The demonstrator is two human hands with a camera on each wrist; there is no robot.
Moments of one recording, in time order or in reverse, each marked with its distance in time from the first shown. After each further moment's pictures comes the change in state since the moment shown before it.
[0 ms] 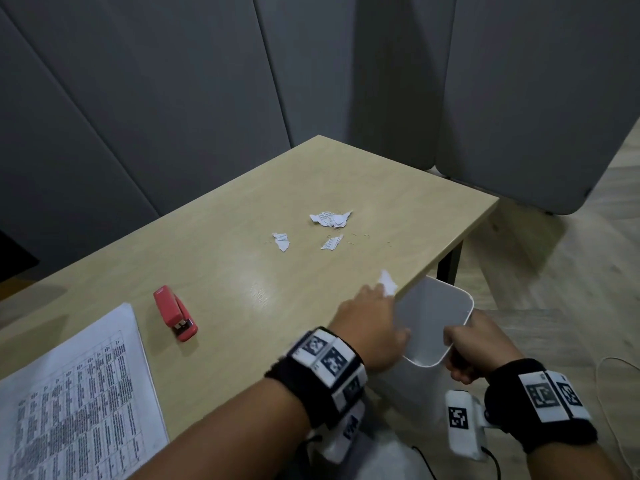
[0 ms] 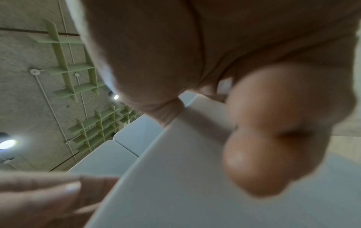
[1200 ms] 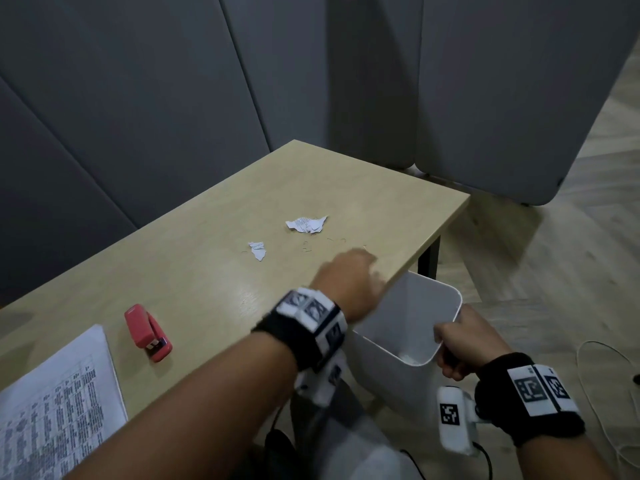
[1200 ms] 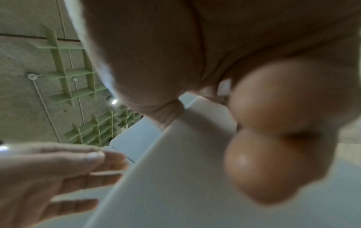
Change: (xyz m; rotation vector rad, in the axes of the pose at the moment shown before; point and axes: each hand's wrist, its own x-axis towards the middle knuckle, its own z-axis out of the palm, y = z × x) left_hand 0.056 -0.003 -0.029 -0.062 0.173 0.020; right_hand 0.004 0.004 -0.017 -0.007 -0.002 -0.022
